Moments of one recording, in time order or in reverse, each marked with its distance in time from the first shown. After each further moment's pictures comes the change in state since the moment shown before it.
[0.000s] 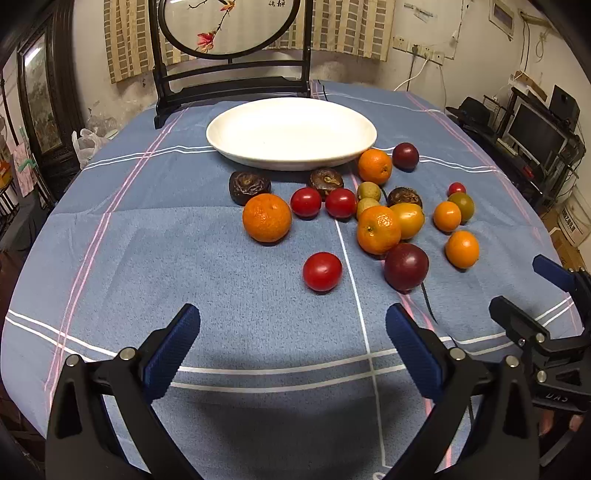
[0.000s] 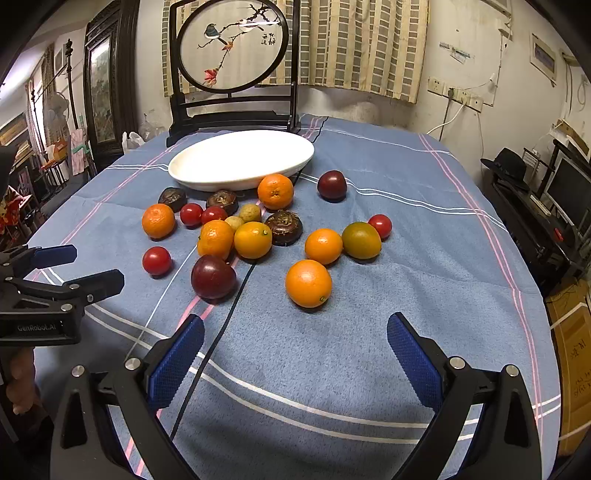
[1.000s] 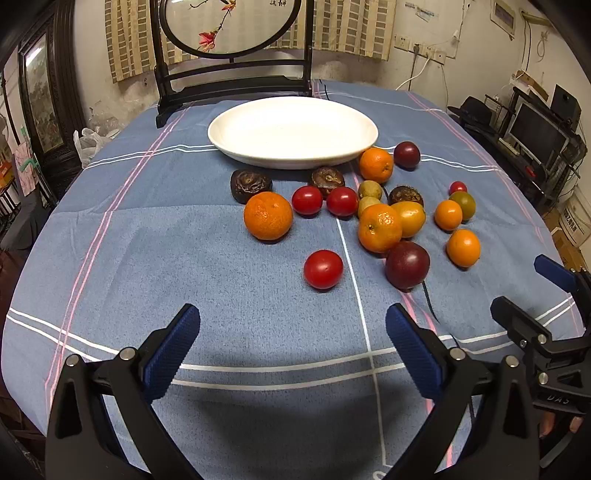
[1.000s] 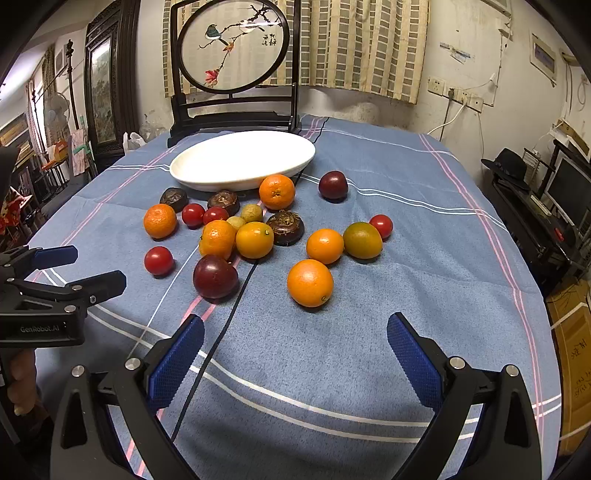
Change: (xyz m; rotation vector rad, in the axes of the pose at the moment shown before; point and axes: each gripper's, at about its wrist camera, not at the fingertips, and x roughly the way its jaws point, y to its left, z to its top) left arm 0.000 -0.001 -0.002 -0.004 0.001 0.008; right arm 0.001 0.002 -0.001 0.001 -0.003 0.004
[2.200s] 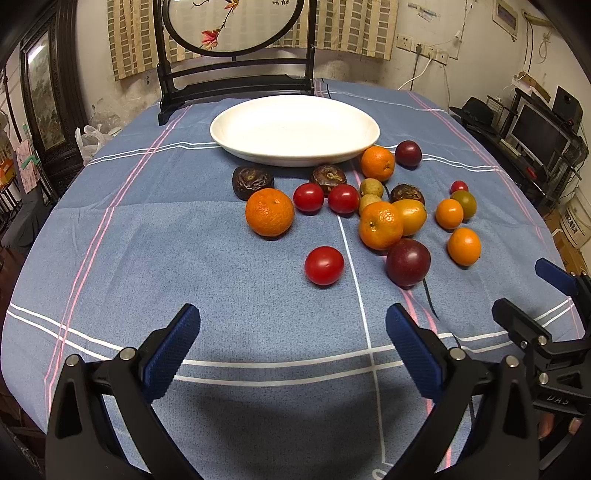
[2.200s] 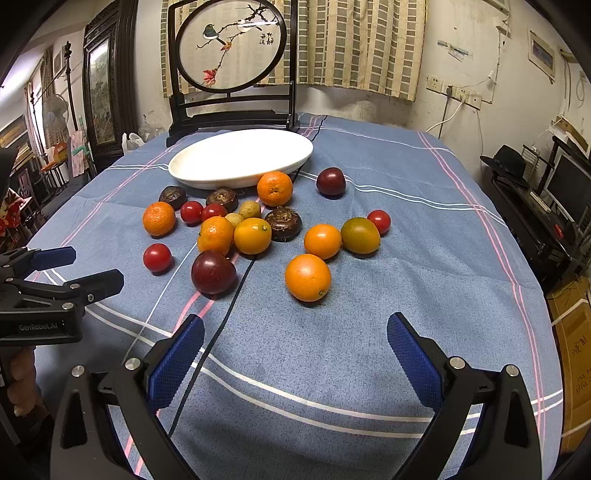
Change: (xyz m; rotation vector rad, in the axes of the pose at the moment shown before) left arm -0.001 0.000 -0.004 -0.007 0.003 0.002; right arm -0.001 0.000 -0.005 0.004 0.004 0.002
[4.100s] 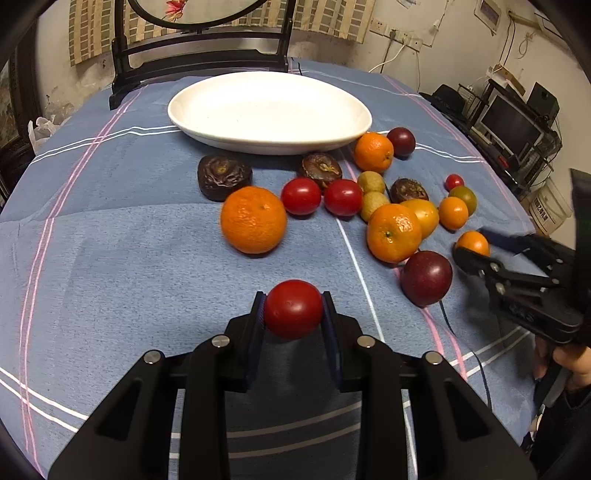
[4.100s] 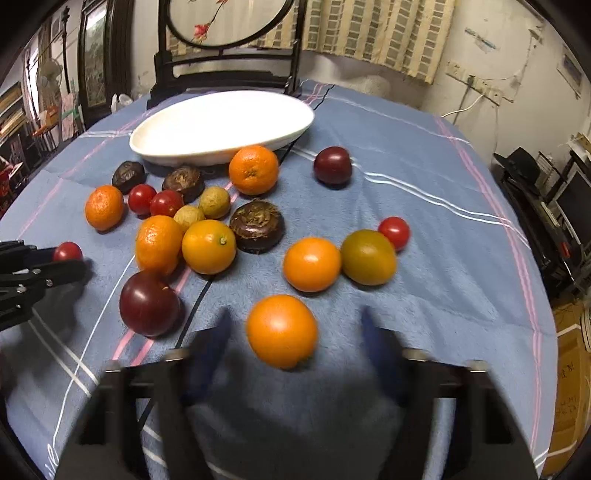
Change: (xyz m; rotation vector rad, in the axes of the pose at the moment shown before) left arm 0.060 0.024 0.028 0.035 0.078 -0.194; right arm 0.085 -0.006 0.036 -0.077 0.164 -0.015
